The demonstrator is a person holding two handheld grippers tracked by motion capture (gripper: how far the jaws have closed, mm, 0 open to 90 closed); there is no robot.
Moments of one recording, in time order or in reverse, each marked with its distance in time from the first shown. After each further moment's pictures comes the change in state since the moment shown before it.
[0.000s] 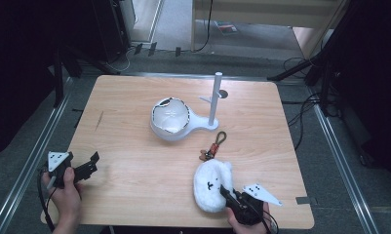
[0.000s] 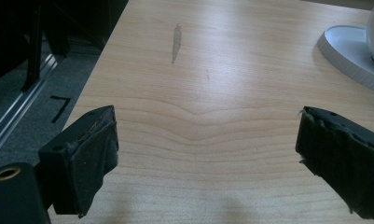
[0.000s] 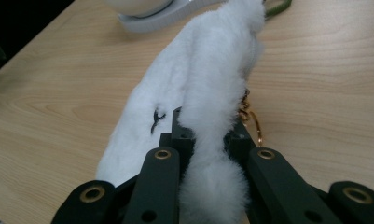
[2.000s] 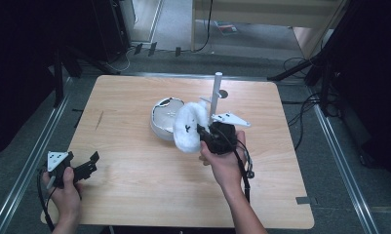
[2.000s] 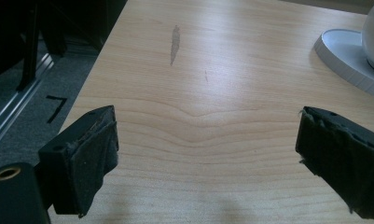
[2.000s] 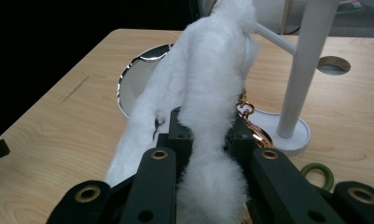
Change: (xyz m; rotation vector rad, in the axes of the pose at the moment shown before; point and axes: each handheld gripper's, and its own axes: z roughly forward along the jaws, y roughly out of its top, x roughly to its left) left arm 0.001 0.000 0.000 -0.004 -0.011 -0.014; right arm 0.064 0.162 0.075 -0.015 -0.022 -0.136
